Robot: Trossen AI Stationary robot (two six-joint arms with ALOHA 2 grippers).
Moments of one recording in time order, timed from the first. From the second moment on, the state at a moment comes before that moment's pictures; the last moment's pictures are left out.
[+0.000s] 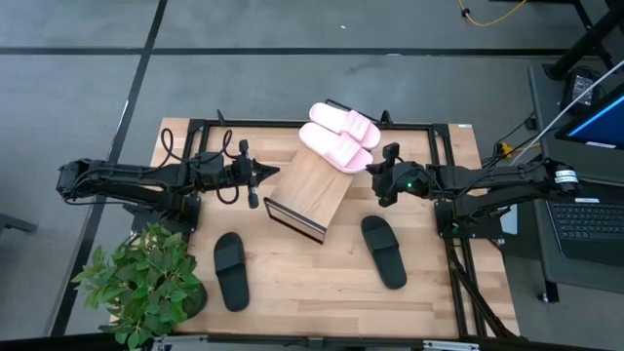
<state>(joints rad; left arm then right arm) 0.12 0.89 0.53 0.19 -0.20 0.17 -0.06 1.05 0.65 -0.21 0.53 -0.72</state>
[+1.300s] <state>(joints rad) 0.12 0.89 0.53 0.19 -0.19 0.16 -0.06 1.05 0.65 -0.27 0.80 -0.69</state>
